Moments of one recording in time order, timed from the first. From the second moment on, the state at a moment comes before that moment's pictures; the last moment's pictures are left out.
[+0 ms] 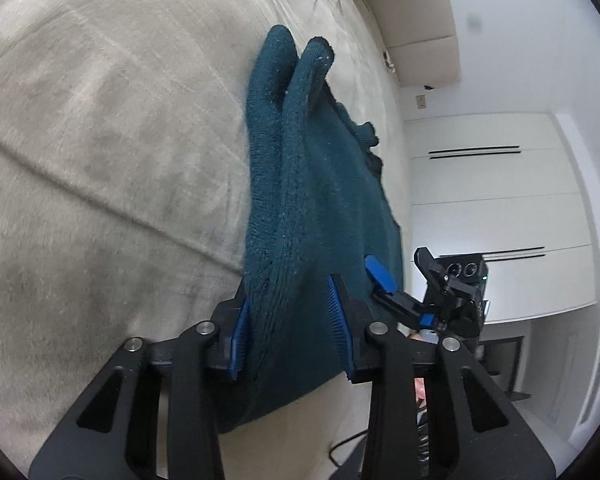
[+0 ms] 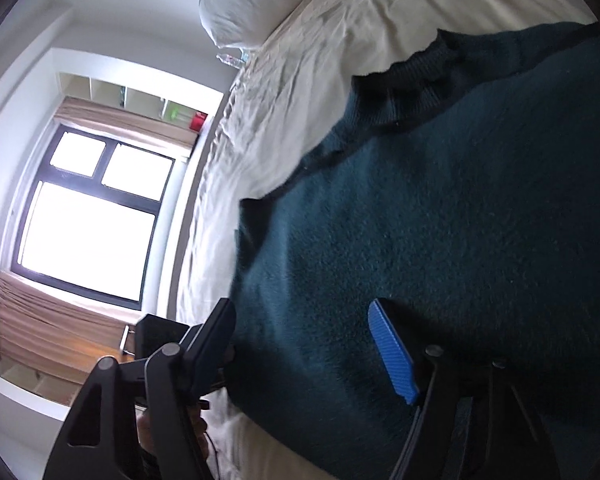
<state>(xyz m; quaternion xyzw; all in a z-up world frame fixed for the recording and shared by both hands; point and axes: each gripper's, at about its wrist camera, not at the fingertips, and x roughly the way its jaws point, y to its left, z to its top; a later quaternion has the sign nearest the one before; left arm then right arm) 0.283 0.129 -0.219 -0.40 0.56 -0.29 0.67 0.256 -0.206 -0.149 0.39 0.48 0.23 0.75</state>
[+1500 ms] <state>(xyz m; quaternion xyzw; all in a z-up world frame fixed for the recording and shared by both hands) 0.243 -0.196 -0.147 -0.10 0.54 -0.31 0.77 0.260 -0.331 -0.106 0.36 0.46 0.22 0.78</state>
